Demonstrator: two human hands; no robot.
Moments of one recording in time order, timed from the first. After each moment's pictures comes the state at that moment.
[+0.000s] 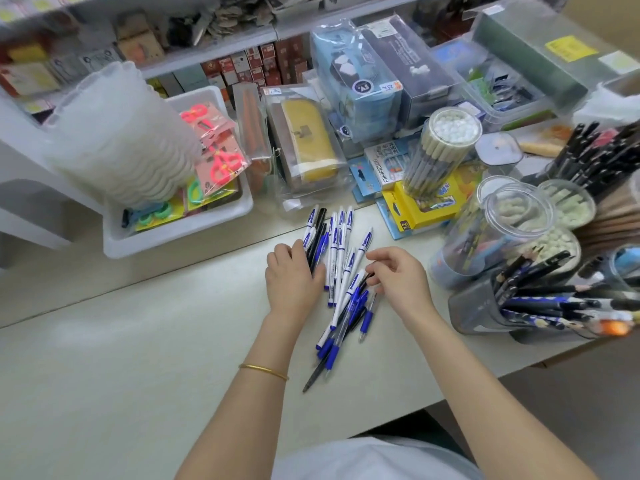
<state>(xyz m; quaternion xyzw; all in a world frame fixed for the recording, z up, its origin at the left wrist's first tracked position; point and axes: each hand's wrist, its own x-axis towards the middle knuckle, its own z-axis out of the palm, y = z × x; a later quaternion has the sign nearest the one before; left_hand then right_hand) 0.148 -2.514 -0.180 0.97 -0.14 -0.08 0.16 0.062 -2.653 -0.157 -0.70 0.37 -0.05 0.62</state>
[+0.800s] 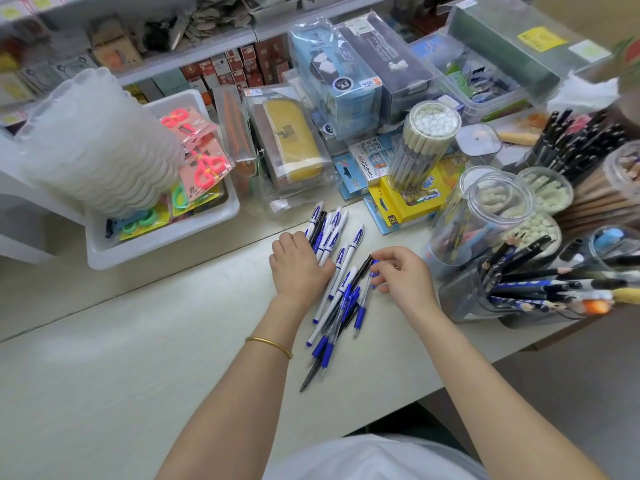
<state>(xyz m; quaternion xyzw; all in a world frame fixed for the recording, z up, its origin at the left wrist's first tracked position) 0.158 -2.543 -0.180 0.97 -0.17 -0.09 0.12 0.049 -2.664 -0.155 -0.68 0.40 -0.06 0.61</state>
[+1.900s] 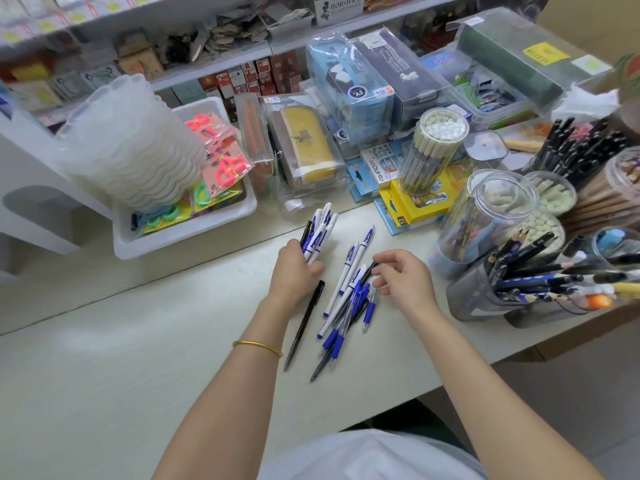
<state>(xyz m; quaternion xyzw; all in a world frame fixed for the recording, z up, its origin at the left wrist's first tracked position) 0.159 -2.508 -0.159 0.93 -0.11 -0.19 0.30 0.046 -2.648 -0.156 -0.68 0.38 -0.06 0.62</state>
